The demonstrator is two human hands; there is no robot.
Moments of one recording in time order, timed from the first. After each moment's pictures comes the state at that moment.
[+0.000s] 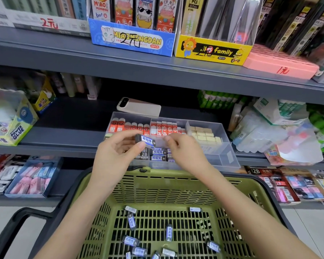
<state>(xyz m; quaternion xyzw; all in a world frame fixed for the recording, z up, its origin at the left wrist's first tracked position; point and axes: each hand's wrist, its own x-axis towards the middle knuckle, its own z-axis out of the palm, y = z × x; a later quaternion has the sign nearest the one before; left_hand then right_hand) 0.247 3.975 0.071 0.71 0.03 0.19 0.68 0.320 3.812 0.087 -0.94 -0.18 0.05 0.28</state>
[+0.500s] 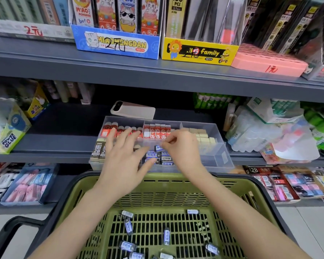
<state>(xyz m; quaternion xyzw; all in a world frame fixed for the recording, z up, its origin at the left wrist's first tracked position) 0.264 3.959 0.061 0.98 -0.08 0.13 0.09 0.332 3.811 0.077 -0.94 -0.09 -0.07 0.33</state>
